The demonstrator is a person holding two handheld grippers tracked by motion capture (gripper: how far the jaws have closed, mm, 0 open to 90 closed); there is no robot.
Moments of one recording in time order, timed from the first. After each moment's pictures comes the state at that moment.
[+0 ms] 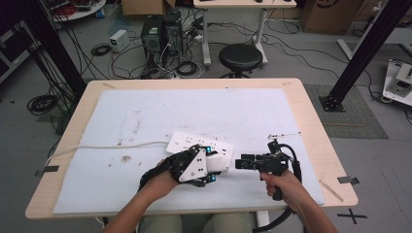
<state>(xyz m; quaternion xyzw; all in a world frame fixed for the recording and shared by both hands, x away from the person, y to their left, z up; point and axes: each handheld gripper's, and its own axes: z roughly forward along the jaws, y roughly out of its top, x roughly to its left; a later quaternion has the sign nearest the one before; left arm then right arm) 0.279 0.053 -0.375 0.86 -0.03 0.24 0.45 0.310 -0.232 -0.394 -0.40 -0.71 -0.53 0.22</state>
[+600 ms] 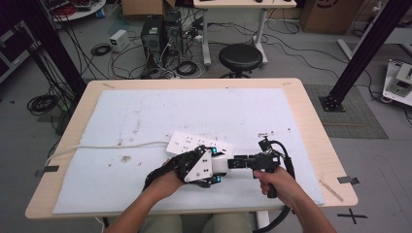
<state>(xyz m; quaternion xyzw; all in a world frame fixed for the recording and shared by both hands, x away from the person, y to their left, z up) 0.280 0.041 -0.377 0.86 -0.04 0.23 0.46 0.319 -0.212 -0.395 -0.40 -0.72 -0.51 0.25</state>
